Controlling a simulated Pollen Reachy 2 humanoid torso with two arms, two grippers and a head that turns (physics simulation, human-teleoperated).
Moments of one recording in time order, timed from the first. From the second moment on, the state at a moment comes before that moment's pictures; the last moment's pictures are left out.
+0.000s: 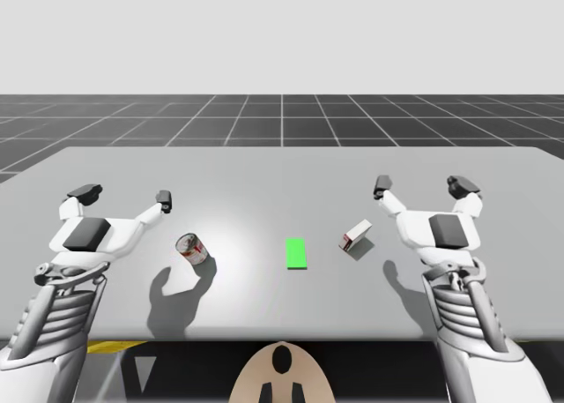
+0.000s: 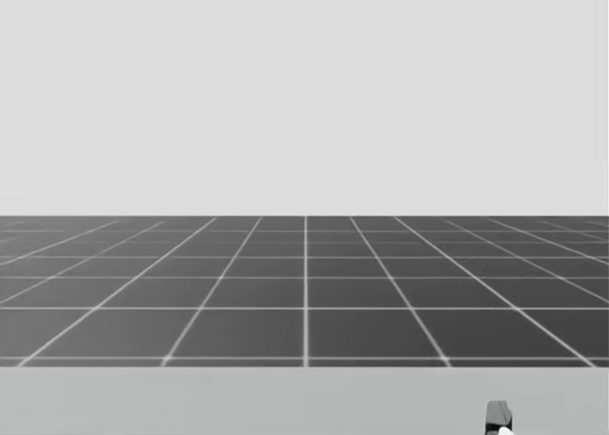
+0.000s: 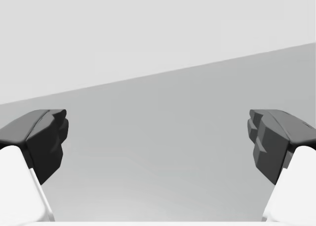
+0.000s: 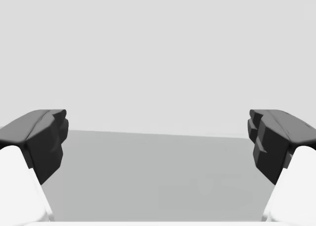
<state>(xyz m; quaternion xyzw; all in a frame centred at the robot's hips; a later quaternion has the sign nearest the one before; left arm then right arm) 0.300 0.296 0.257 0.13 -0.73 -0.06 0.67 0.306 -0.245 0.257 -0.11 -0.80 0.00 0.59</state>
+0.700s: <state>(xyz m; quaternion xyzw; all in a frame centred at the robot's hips) 0.300 0.296 0.257 0.14 -0.72 -0.05 0.68 0.307 -0.246 0.257 -0.12 -0.79 -0.01 0.60</state>
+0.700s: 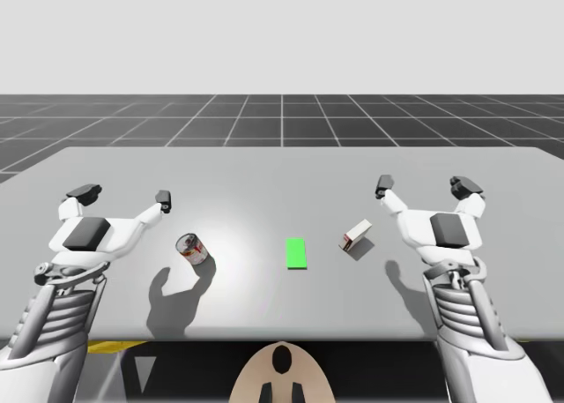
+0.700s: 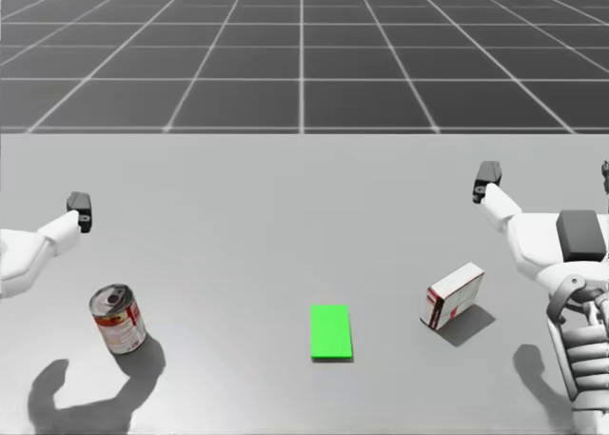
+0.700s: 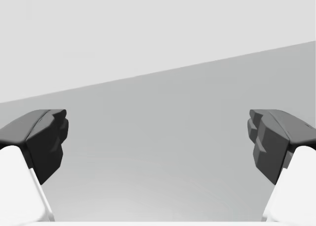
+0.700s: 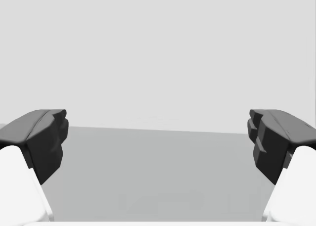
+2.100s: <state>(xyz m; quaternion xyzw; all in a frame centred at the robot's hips) 0.298 0.295 0.259 0.14 -0.72 -0.05 0.68 0.307 -0.241 0.255 -0.11 -0.79 0.01 0.61</state>
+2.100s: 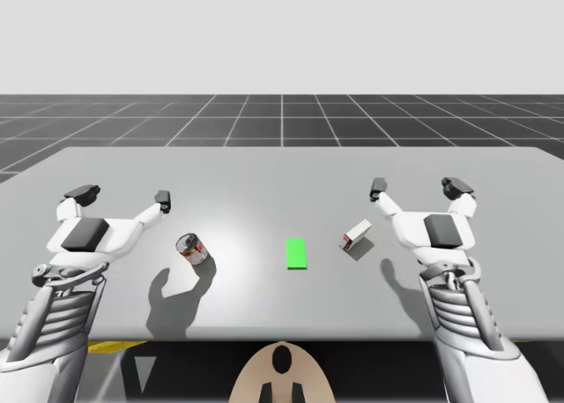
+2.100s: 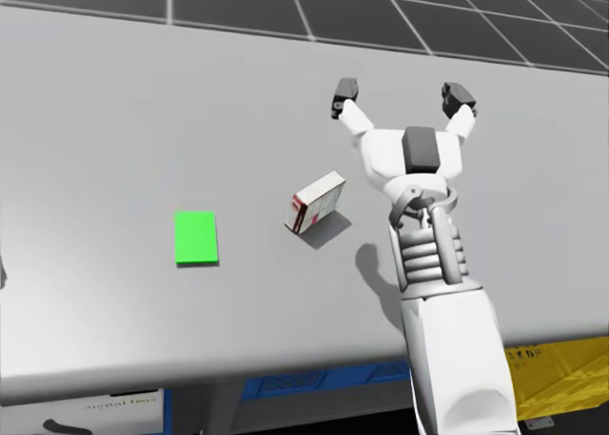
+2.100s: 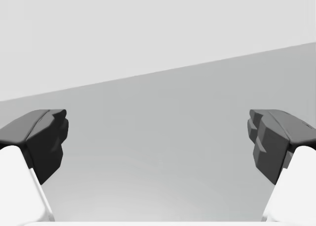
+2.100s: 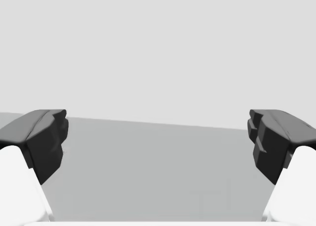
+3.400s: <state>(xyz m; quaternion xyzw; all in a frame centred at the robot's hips) 0.298 0.302 0.259 0.15 -0.72 -0.03 0.67 0.245 -0.246 0.154 0.08 -0.70 0.16 0.69</state>
